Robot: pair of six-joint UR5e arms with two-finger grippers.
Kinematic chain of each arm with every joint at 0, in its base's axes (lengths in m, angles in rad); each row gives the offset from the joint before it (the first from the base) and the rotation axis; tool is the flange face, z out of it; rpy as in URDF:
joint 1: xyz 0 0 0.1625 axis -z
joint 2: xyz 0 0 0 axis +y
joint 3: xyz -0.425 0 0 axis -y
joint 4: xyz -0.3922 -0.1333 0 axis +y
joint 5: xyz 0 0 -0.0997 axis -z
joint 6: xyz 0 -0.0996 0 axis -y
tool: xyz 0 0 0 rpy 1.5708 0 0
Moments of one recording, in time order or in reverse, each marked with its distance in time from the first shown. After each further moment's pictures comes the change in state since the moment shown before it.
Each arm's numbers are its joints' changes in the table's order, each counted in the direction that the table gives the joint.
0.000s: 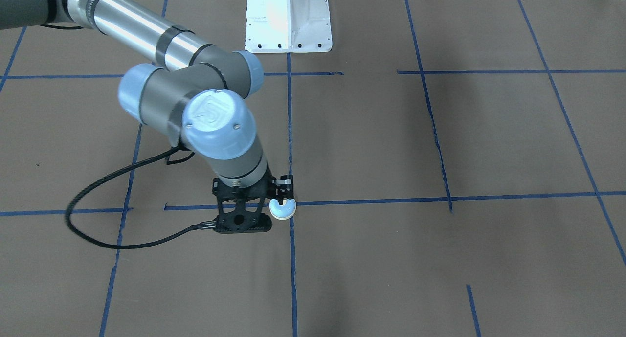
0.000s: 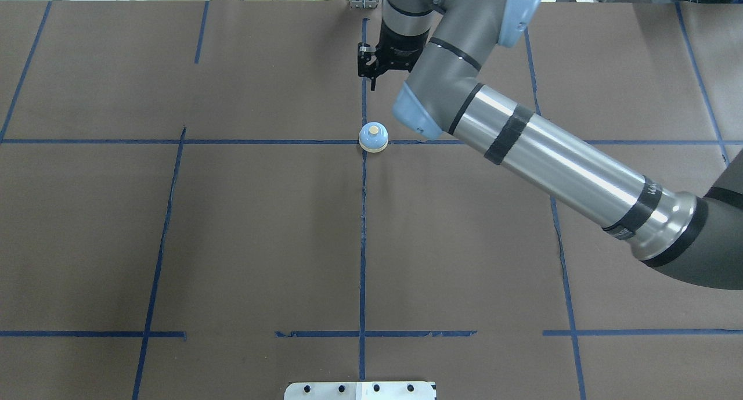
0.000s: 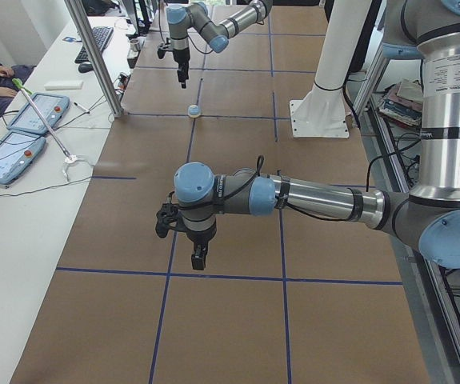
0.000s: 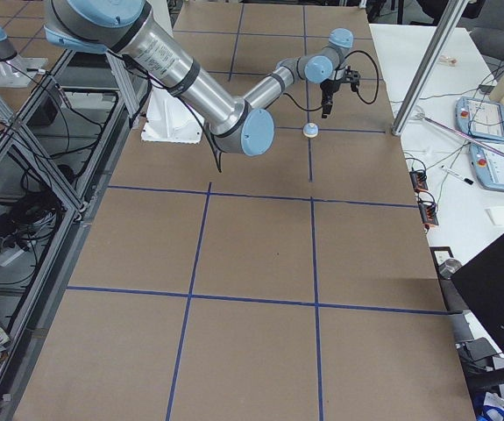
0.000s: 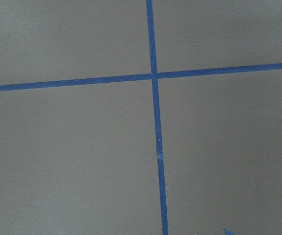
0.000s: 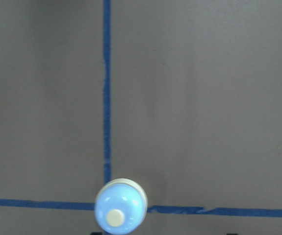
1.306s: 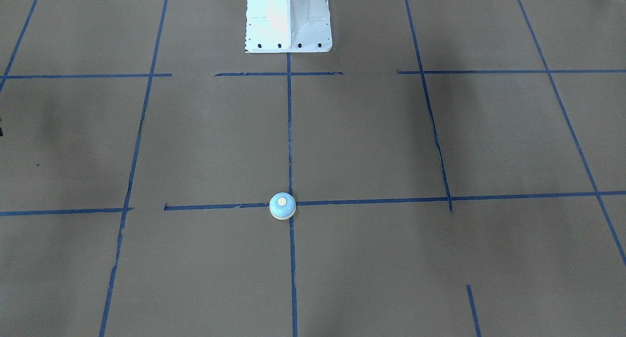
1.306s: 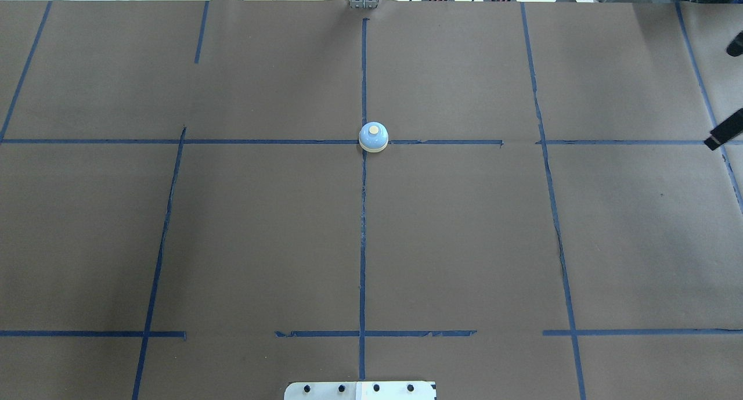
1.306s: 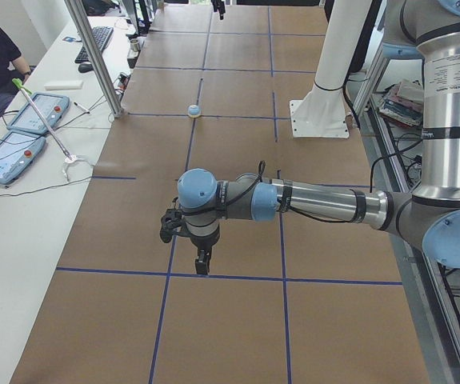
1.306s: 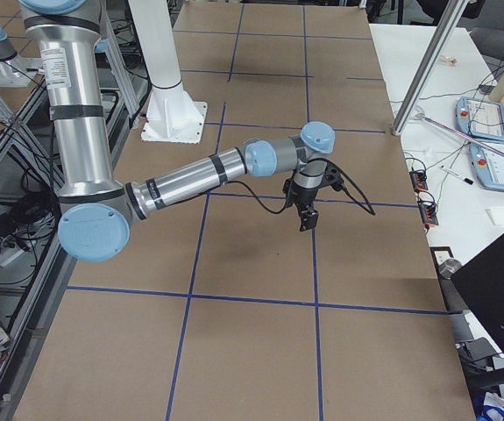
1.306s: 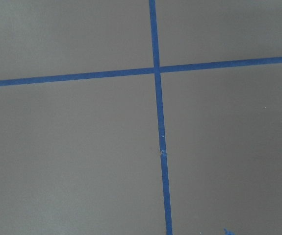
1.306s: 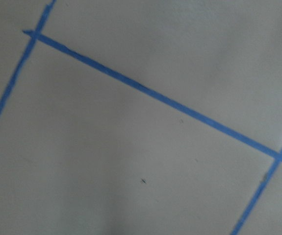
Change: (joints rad) left arm -0.017 -0.032 0.011 0.024 0.012 0.006; right arm -0.466 0.902 0.634 0.235 0.090 -1.111
